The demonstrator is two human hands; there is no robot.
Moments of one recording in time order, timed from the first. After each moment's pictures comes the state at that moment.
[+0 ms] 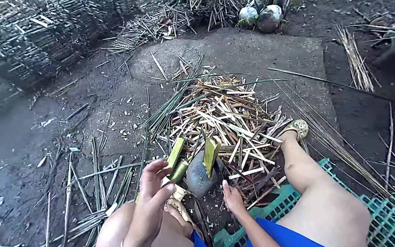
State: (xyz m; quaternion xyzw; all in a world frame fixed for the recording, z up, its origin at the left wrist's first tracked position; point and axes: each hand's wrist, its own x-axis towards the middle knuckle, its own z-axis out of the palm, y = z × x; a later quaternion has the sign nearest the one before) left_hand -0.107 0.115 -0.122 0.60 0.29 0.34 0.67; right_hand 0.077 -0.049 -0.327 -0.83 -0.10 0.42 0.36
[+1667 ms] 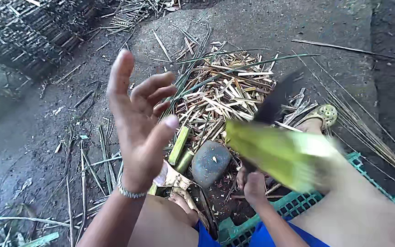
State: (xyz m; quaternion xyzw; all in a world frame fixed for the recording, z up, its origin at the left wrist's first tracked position) left_hand -0.018 0.173 -0.038 0.74 0.08 0.44 0.50; right_hand 0.093 -0.049 -0.278 -0.66 -0.24 0.26 0.66
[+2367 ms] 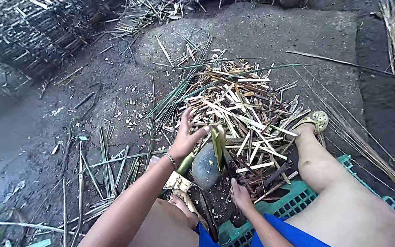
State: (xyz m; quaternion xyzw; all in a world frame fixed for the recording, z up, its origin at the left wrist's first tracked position) left_hand 0.007 0.190 -0.145 0.72 0.30 0.17 0.60; right_hand 0.078 -0.066 -0.360 -0.80 -0.11 0.44 0.40
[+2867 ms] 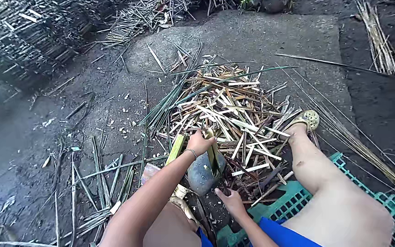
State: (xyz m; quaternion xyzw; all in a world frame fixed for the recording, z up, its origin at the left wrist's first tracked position) left_hand 0.089 0.192 -0.206 0.80 0.39 -0.10 0.44; right_hand 0.064 -0.051 -0.341 -0.81 -0.07 0.44 0.37
